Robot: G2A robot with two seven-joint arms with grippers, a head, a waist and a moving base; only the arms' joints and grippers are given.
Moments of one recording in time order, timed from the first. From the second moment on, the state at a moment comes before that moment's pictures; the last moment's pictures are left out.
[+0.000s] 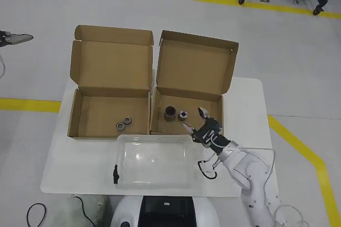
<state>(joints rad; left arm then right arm) 0.56 -0.16 -1.11 -1.50 0.89 -0.82 -0.11 -1.58 -1.44 1.35 -1.93 -1.62 -0.57 0.09</state>
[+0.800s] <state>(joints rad) 0.56 -0.16 -1.11 -1.50 0.89 -0.82 -0.11 -2.12 -1.39 1.54 -2.25 -1.71 -0.28 -0.28</state>
